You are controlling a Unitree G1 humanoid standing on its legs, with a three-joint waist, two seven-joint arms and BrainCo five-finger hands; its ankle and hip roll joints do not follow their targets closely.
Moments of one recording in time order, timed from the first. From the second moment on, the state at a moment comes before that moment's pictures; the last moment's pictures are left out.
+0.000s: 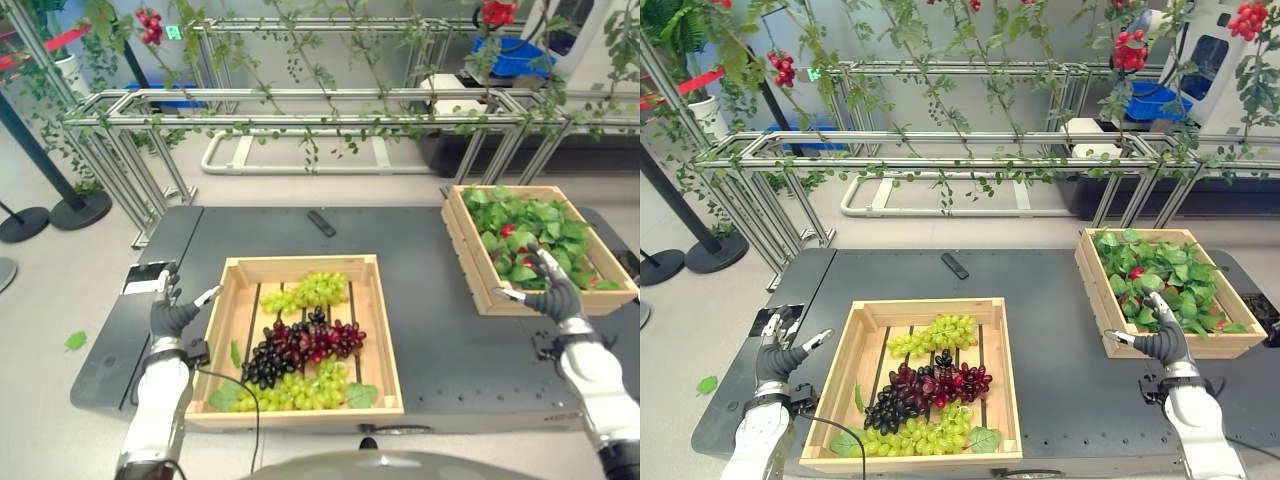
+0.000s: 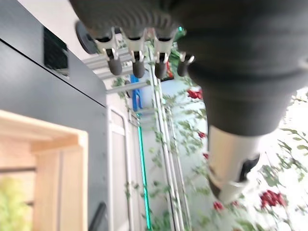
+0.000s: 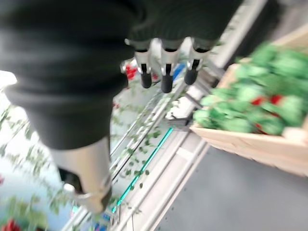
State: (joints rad) left arm 0.17 0.33 0.11 0.12 -0.17 -0.12 0.28; right arm 0.06 -0.70 -0.12 0.20 -0.01 -0.14 -0.08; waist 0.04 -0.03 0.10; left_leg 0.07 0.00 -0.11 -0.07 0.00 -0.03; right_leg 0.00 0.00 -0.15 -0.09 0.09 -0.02
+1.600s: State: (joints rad) left arm -0.09 0.41 0.10 0.18 -0.18 -0.12 0.40; right arm -0.55 -0.72 0.41 0.24 -0.31 -0.07 0.01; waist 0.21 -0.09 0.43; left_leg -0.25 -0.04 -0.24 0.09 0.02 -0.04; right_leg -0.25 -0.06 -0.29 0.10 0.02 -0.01
